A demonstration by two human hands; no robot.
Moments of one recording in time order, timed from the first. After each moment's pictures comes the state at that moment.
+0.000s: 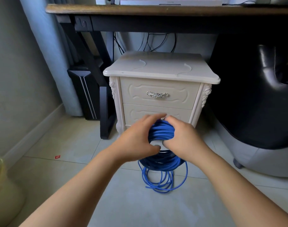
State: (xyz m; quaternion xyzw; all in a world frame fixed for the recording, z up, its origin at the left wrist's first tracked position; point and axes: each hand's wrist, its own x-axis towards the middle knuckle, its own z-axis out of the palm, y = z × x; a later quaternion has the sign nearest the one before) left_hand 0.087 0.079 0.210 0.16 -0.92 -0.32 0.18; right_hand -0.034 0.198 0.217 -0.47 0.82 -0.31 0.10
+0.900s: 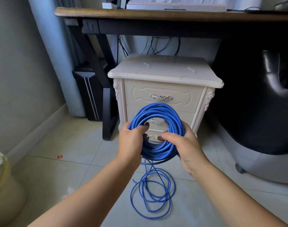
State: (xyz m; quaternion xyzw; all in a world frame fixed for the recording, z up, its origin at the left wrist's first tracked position) left_hand 0.079 0.094 0.201 0.41 -0.46 -0.70 0.36; right_hand -0.024 0.186 0.188 -0.23 0.63 -0.68 0.31
